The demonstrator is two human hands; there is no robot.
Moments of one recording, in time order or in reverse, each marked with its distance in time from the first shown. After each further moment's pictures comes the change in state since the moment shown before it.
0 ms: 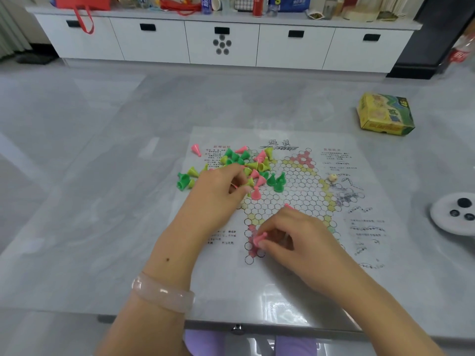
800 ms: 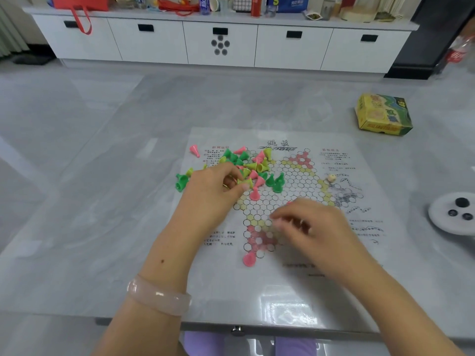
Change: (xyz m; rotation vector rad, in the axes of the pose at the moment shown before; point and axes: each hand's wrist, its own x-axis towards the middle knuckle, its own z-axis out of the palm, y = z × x) left_hand -0.001 -0.002 -0.003 -0.037 0.055 -0.090; right_hand 0.003 0.012 -0.015 -0.036 0.114 -0.013
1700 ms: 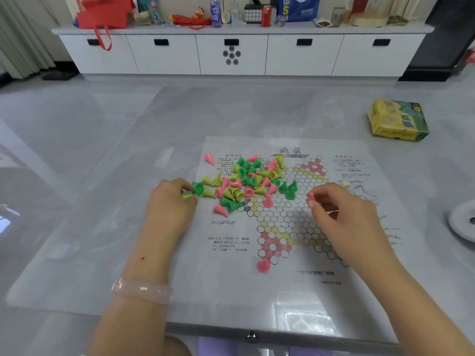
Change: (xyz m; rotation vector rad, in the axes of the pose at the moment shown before) left_hand 0.004 -0.063 -0.034 0.262 0.175 -0.377; right_hand 0.013 0.007 -0.006 0.059 0.273 0.243
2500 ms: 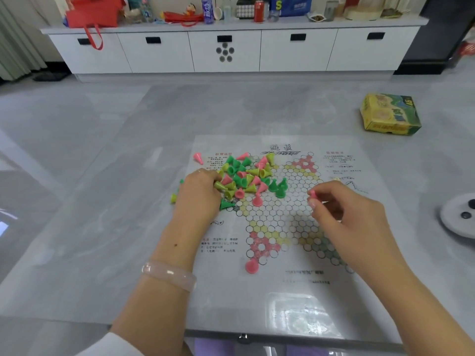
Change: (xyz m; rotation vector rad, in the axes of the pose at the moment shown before) left_hand -0.001 0.053 0.030 0.120 -0.046 0.260; right_hand -0.007 0.006 -0.016 0.068 0.031 -0.064
